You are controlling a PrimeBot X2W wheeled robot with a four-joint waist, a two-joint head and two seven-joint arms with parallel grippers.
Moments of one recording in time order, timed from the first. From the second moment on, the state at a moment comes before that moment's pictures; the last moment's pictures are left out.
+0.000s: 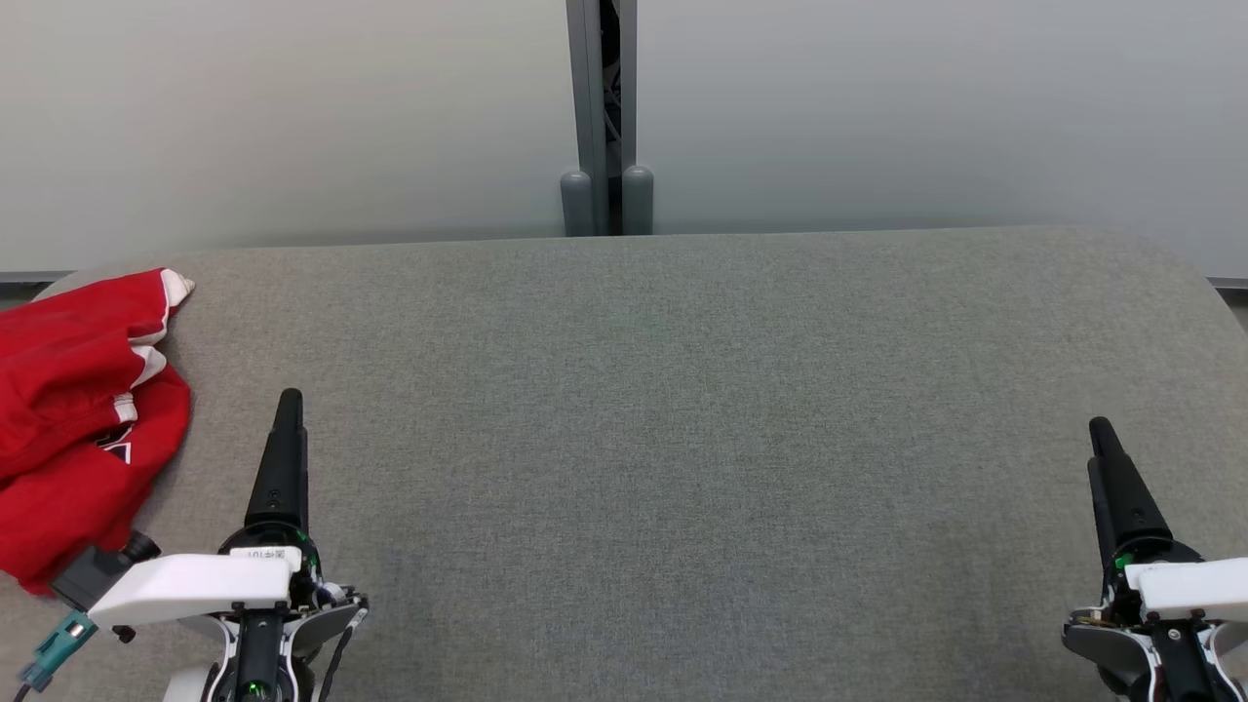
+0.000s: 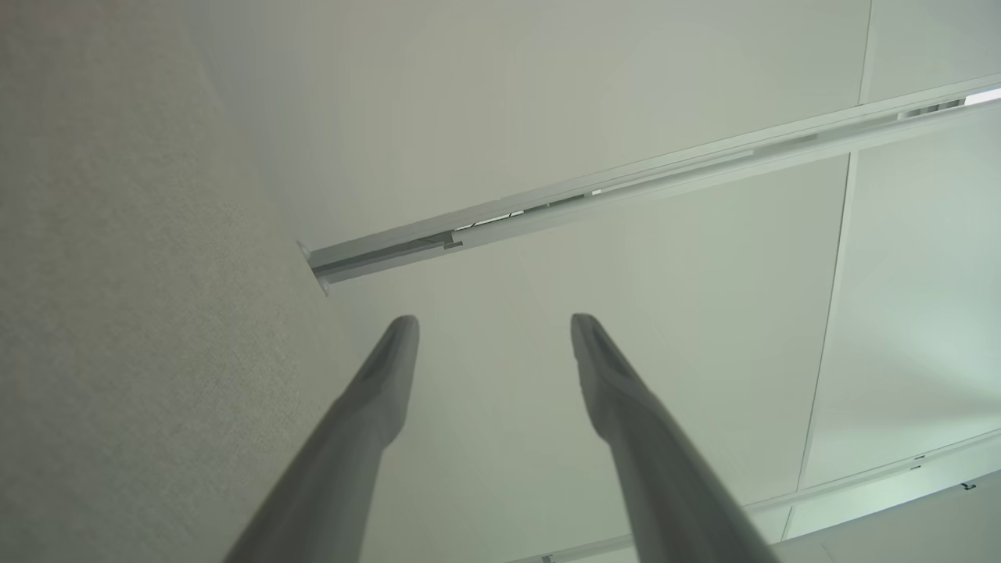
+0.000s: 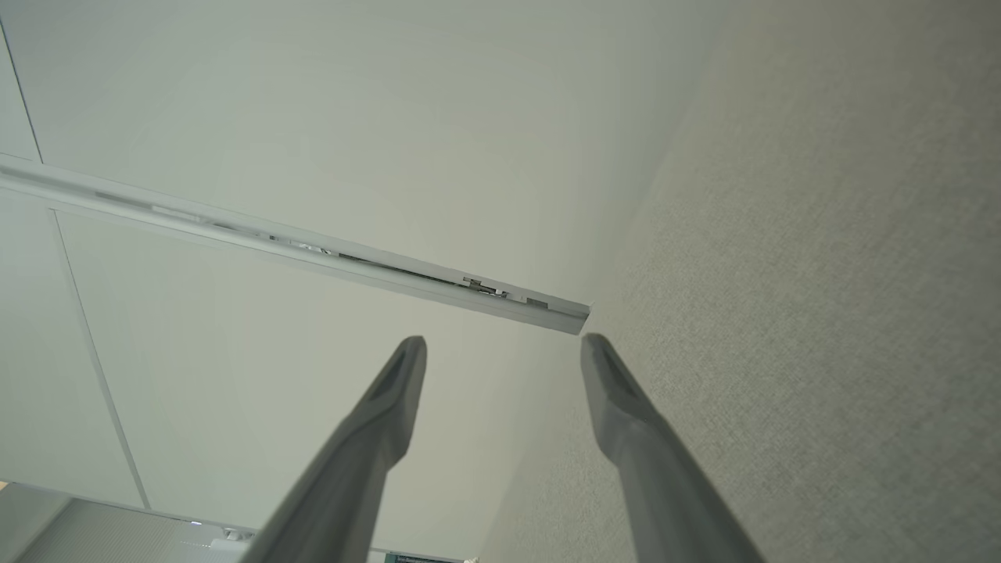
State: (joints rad) left arm -0.13 0.05 0.00 0.23 -1.47 -0.13 -0.02; right arm -0.10 -0.06 -0.11 0.23 1.37 0.12 0.04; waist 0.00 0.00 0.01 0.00
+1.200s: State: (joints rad) left arm -0.18 0.10 -0.09 0.18 -0.63 -0.03 -0.13; right arm -0.12 -0.07 -0.02 0.11 0.56 0.13 -0.09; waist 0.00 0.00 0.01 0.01
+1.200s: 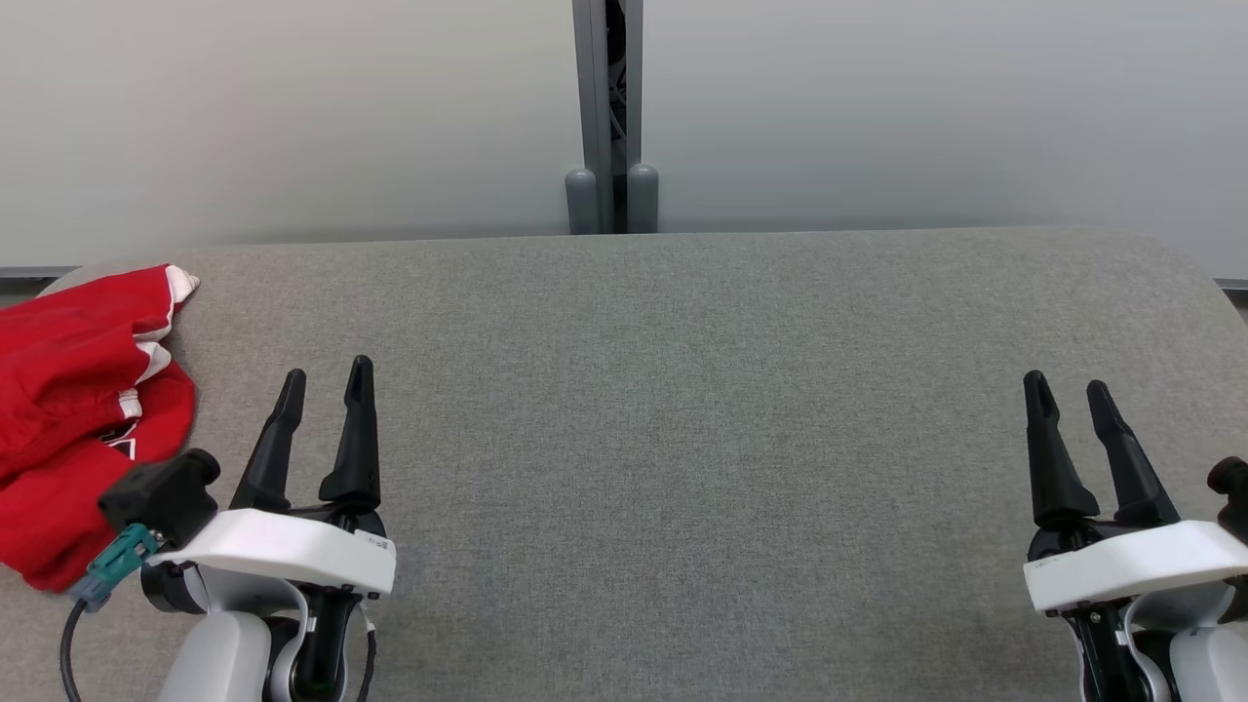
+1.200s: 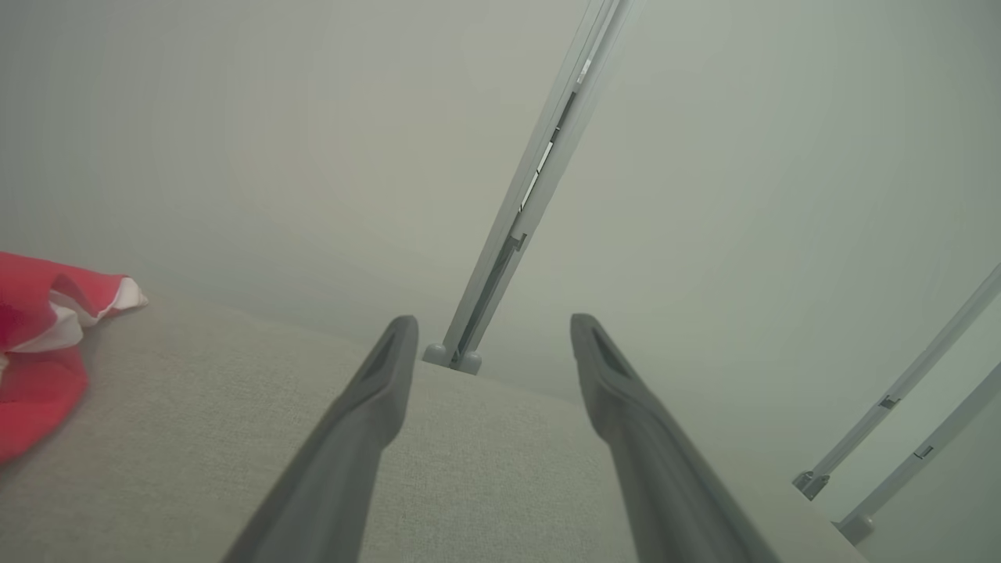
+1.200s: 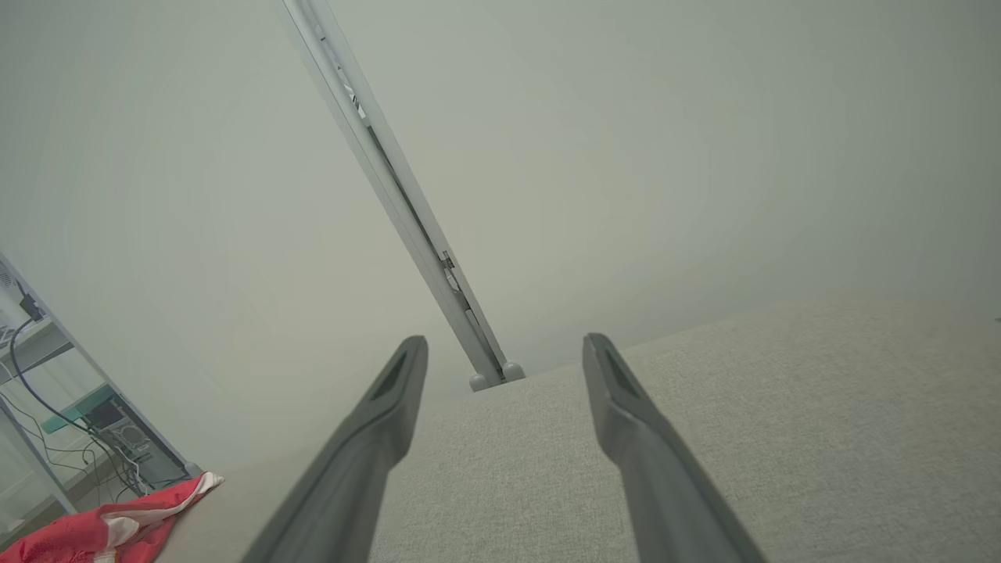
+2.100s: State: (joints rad) left arm -0.18 0.12 -0.16 0.22 -0.33 0.04 -0.17; right arm -0.13 -0.05 -0.05 0.24 0.23 0.13 -0.16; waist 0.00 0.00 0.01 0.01
